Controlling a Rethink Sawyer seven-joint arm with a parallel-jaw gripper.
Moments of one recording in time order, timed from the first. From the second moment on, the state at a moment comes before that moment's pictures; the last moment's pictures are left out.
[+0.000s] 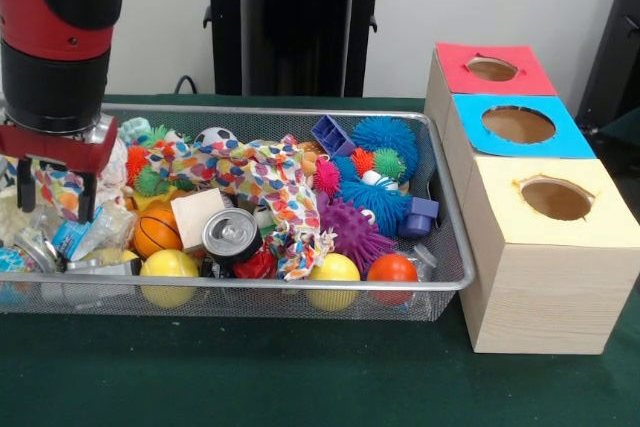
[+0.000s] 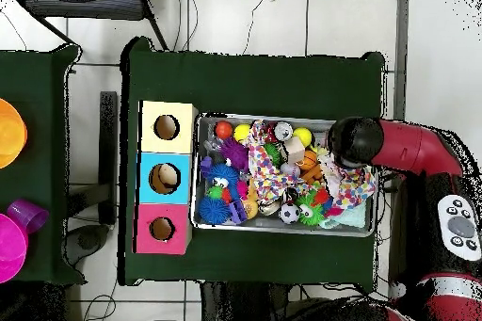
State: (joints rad) arm -0.57 -0.45 0.10 1.22 -0.45 0.75 1.57
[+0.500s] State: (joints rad) arm -0.59 -0.45 0.10 1.22 -0.43 0.75 1.57
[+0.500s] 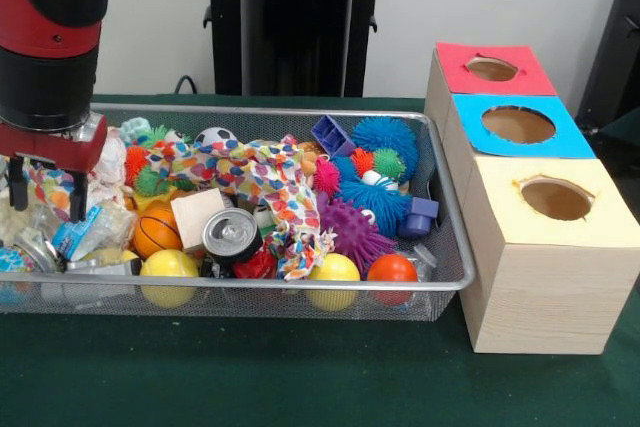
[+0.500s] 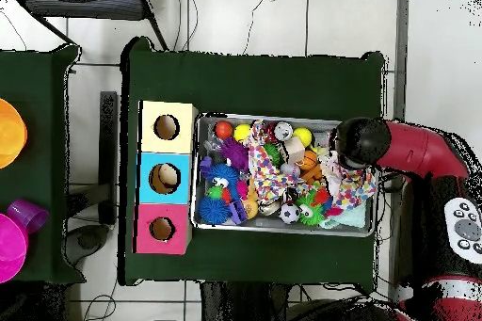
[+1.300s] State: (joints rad) arm -0.60 -0.45 0.10 1.22 -0.37 0.75 1.57
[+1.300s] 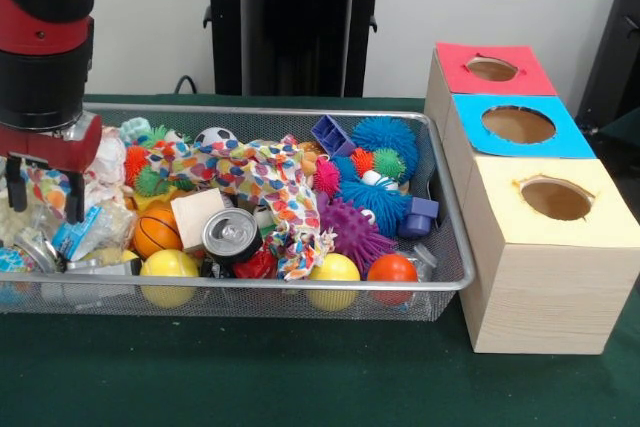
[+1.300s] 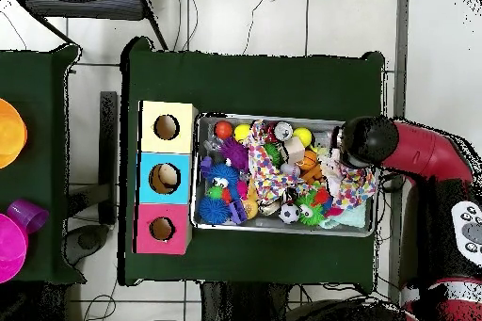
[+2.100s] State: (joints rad) arm -0.60 -0.42 0.10 1.22 -0.32 0.75 1.57
